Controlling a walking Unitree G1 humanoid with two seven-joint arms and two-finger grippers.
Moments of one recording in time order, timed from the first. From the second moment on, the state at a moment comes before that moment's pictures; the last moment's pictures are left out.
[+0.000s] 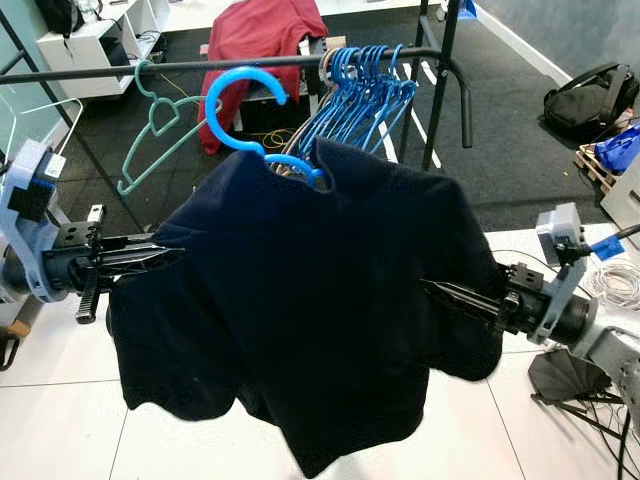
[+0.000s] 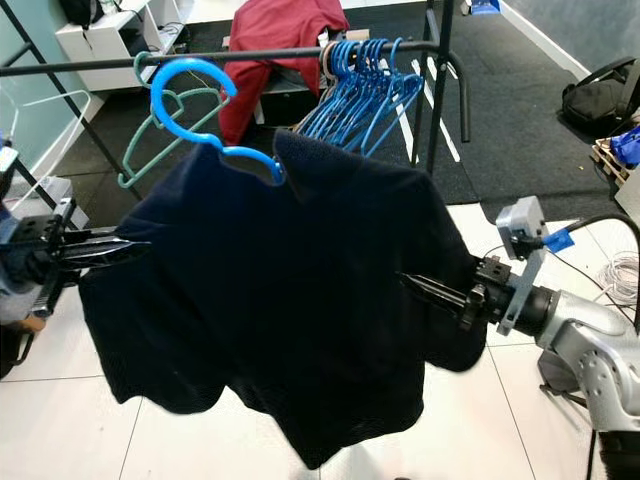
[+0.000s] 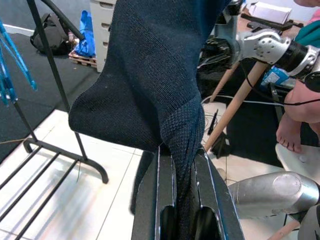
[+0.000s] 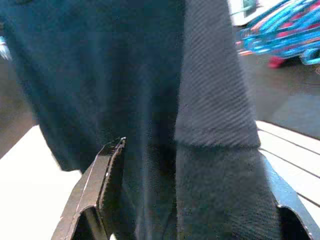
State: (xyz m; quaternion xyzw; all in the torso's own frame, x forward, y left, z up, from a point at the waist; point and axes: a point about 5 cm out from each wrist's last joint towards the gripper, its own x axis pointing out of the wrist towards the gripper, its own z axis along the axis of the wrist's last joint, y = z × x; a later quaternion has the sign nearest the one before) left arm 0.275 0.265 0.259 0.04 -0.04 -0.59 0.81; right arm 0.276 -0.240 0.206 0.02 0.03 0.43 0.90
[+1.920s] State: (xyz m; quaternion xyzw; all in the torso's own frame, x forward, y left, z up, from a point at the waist) left arm 0.336 0.265 0.174 0.11 0.02 -0.20 0.97; right arm 0.347 -0.230 0.230 -0.17 -0.13 0.09 0.97
